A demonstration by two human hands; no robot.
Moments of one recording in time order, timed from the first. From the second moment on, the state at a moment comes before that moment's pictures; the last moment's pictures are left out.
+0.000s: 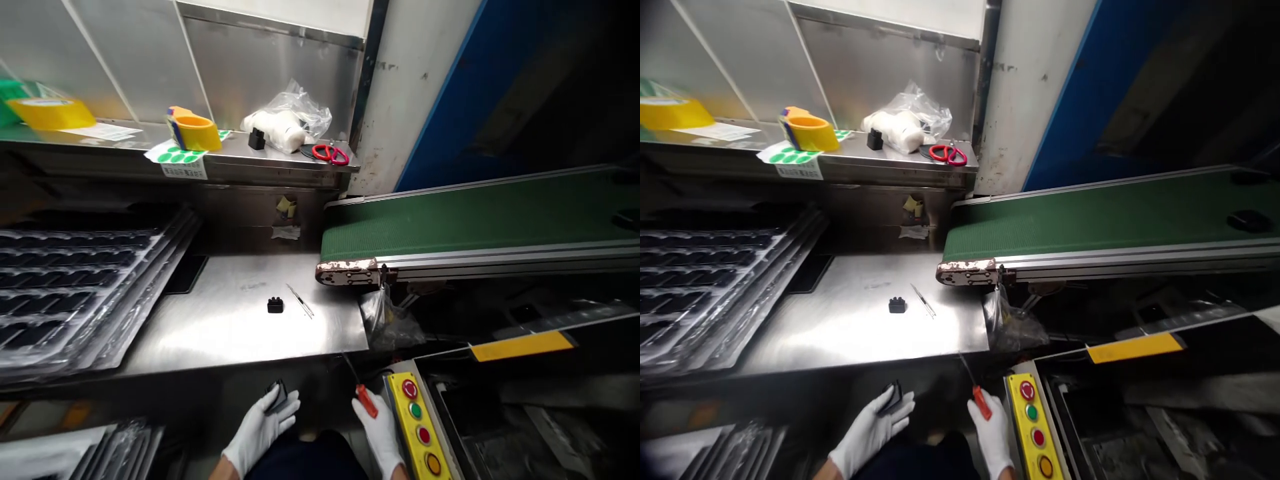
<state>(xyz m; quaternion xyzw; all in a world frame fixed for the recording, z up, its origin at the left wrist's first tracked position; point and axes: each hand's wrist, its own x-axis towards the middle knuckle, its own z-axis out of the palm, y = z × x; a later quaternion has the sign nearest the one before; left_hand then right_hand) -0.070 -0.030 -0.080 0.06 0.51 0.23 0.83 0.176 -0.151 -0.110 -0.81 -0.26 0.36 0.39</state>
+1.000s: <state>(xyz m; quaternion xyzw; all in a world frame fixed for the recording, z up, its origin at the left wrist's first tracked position) -0.188 0.047 0.097 0.08 0.20 0.28 0.93 -0.052 0.023 0.115 -0.57 -0.45 0.54 0.42</state>
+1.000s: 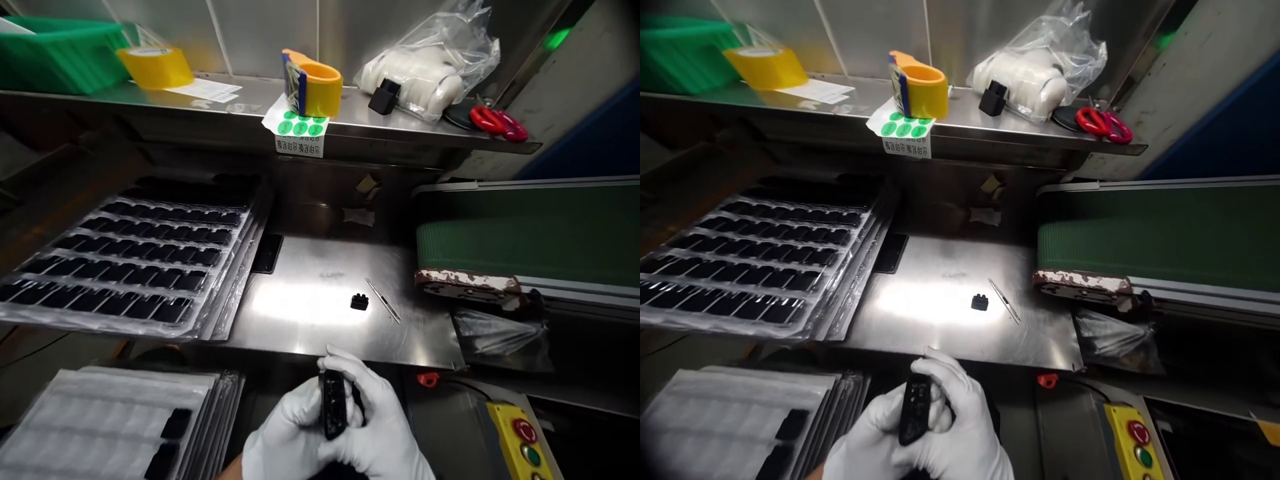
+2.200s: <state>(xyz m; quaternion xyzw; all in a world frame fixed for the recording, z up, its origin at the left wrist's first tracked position) -0.125 0.133 0.143 0.62 0.51 0.44 0.40 0.045 0.159 0.124 -0.41 -0.37 0.78 0.28</state>
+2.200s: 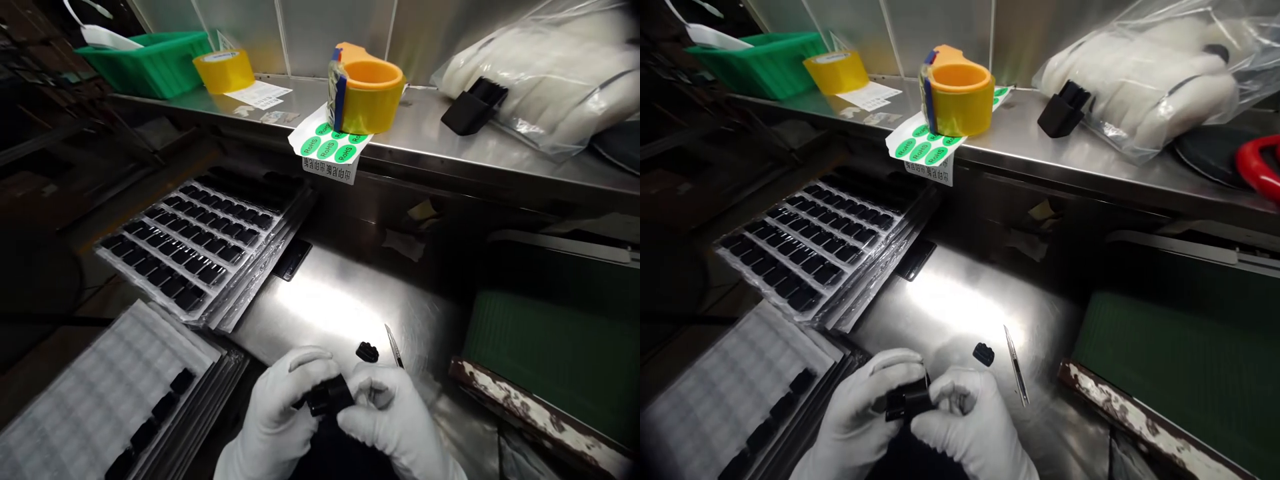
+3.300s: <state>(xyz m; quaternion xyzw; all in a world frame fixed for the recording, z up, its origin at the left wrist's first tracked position) -0.135 0.129 0.156 0.57 0.50 0.46 0.46 0.006 0.115 0.116 -0.35 -0.17 0.77 0.50</state>
